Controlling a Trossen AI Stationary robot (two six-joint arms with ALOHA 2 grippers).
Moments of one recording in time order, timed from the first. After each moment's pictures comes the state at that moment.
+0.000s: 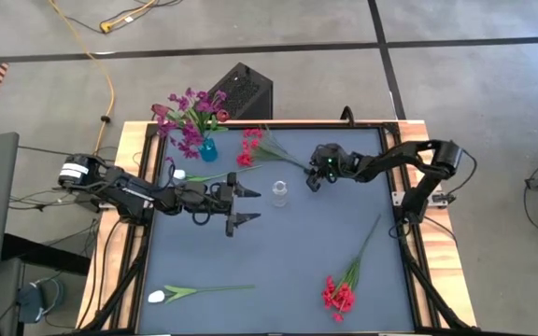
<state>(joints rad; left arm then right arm) -0.04 1.44 0.45 0.96 -0.06 -0.07 -0.48 1.72 0.52 0.40 0.04 0.10</state>
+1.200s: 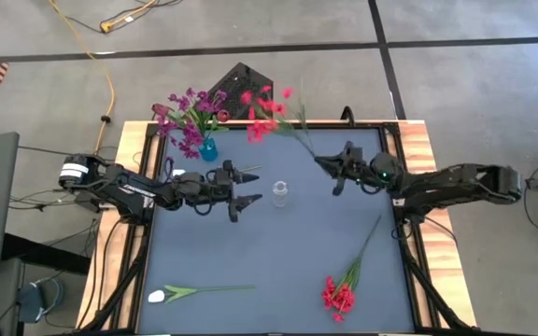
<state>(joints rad) 0.05 1.44 0.45 1.07 -0.13 -0.14 -0.32 1.10 0.22 0.99 0.00 0.21</state>
